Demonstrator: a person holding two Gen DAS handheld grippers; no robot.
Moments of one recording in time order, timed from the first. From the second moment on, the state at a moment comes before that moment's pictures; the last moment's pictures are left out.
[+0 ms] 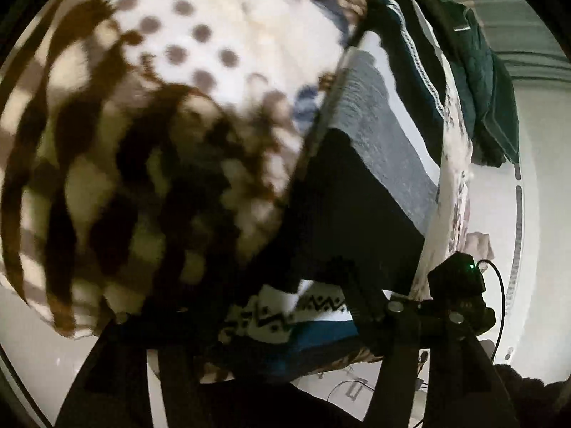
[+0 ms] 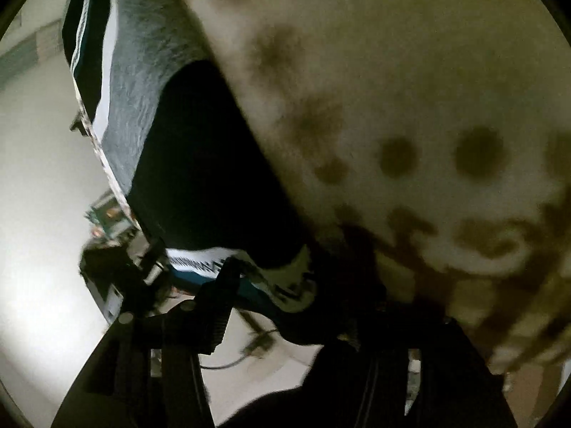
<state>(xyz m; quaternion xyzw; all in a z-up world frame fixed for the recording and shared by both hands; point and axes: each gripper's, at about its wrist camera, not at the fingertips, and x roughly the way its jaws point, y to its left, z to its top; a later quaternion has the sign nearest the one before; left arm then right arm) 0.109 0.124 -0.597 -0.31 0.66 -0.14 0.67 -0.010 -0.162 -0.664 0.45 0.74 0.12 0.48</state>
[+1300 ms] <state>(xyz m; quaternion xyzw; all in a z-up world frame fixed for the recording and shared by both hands) 0.565 0.054 -0.505 -0.33 0.51 -0.19 0.77 0.481 -0.236 -0.526 0.48 0.56 0.09 0.67</state>
